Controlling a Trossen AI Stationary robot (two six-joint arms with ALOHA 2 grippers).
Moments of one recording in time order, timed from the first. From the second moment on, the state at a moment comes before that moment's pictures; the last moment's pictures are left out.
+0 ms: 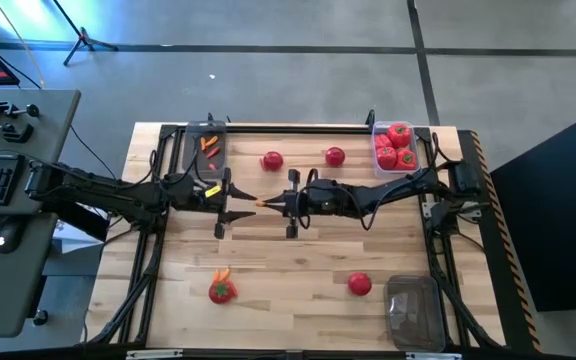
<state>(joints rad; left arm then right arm) -0.02 0.96 0.39 0.48 0.01 0.14 0.03 1.80 1.06 0.55 0.10 -0.28</state>
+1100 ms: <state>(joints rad) -0.01 1.04 0.39 0.63 0.01 0.10 0.03 1.80 1.06 0.53 0.09 -0.20</state>
